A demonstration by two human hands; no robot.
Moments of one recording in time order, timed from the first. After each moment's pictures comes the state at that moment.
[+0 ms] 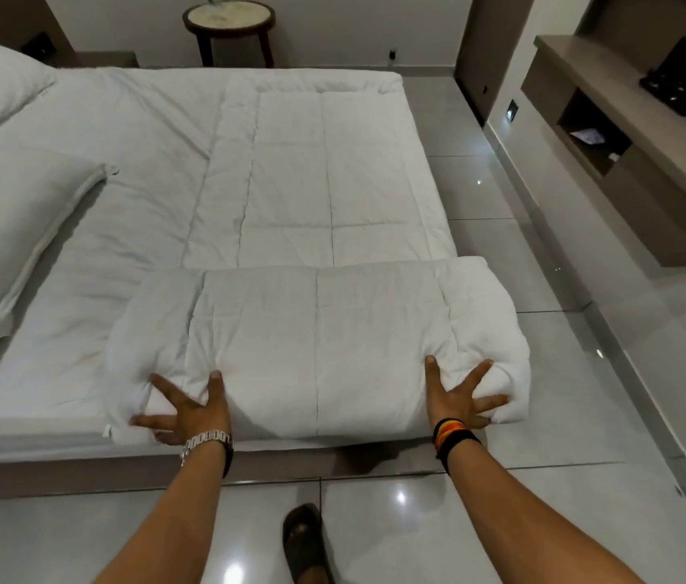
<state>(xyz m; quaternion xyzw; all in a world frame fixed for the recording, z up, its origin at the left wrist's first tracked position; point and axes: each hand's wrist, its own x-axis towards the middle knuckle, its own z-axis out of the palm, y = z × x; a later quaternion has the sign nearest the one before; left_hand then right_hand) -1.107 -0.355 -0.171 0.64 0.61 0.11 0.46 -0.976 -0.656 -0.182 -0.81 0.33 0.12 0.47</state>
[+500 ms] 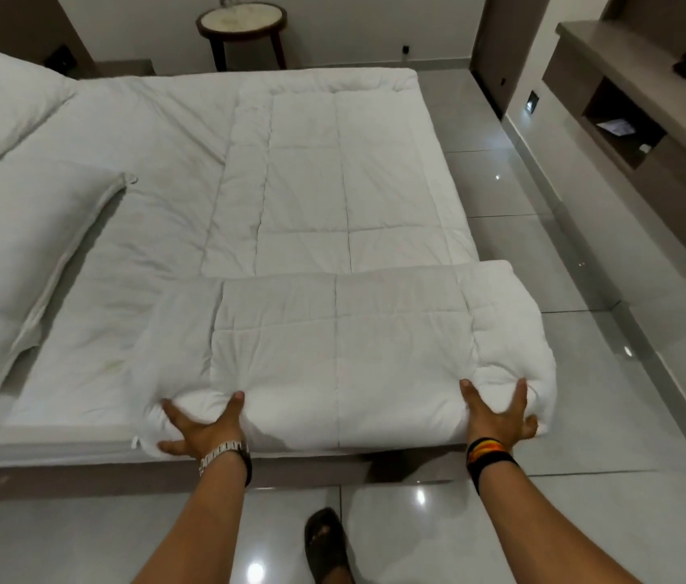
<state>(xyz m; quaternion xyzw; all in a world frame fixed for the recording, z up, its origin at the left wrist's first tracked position) -1.105 -0.348 -0.170 0.51 0.65 0.18 0.53 -0.975 -0.679 -0.211 -0.71 0.37 0.01 0.60</state>
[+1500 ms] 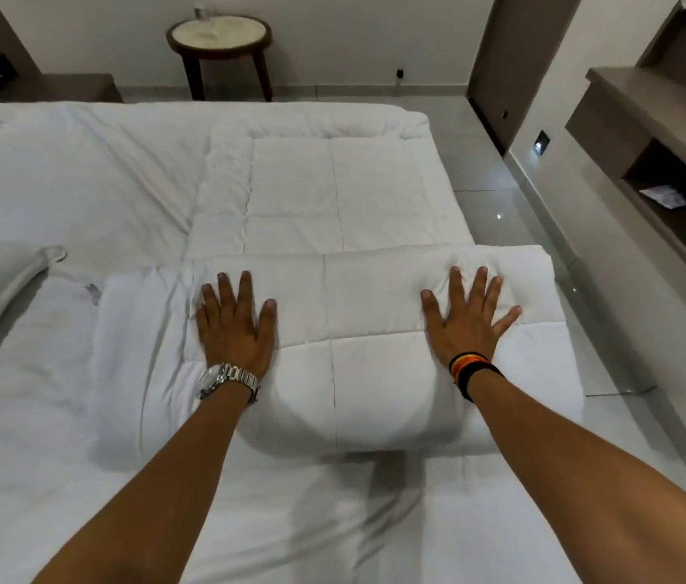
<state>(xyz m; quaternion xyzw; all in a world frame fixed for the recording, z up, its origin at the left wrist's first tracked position) -0.674 -0.175 -0.165 0.93 0.27 0.13 0.19 -0.545 -0.483 -0.171 -0.98 0.00 -0.02 0.18</state>
